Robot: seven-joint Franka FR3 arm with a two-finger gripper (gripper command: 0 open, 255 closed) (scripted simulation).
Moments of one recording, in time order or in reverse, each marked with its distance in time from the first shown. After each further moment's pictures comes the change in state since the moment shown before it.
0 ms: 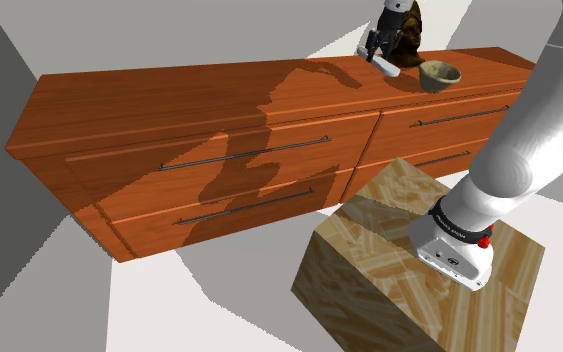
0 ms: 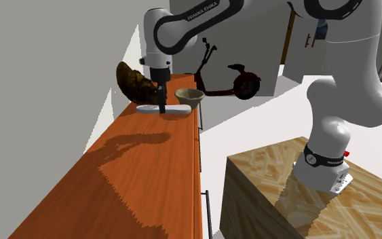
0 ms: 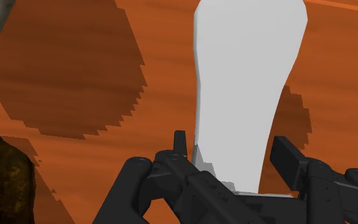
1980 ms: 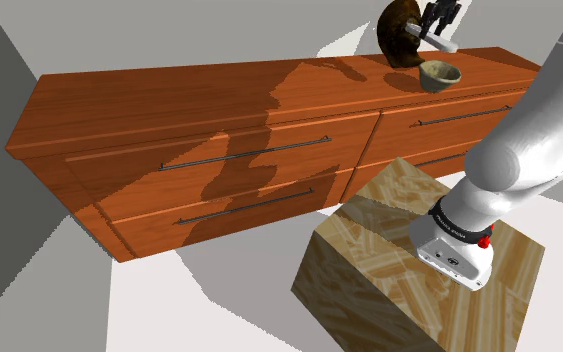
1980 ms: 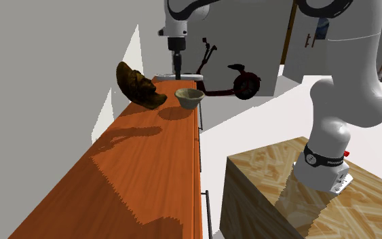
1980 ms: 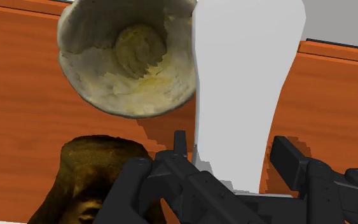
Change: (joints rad) arm -0.164 -0.047 -0.109 0.177 -0.009 -0.233 -0.244
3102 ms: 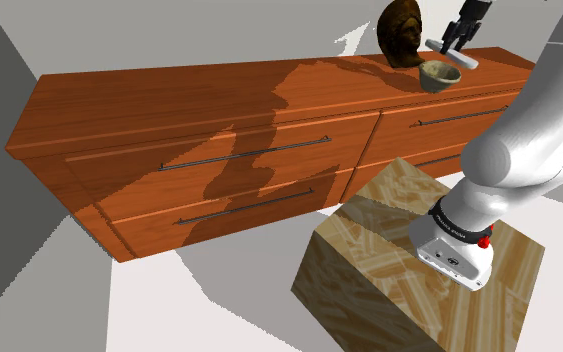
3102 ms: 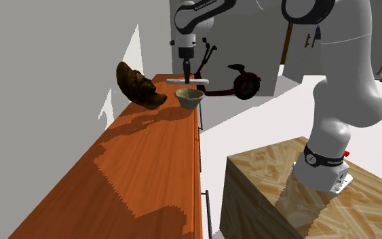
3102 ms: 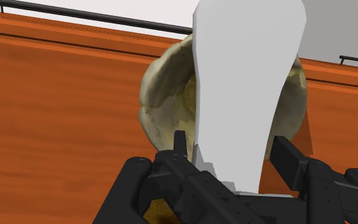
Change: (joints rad) arm -0.131 0.087 -0.052 -0.013 0.055 0.078 -0.200
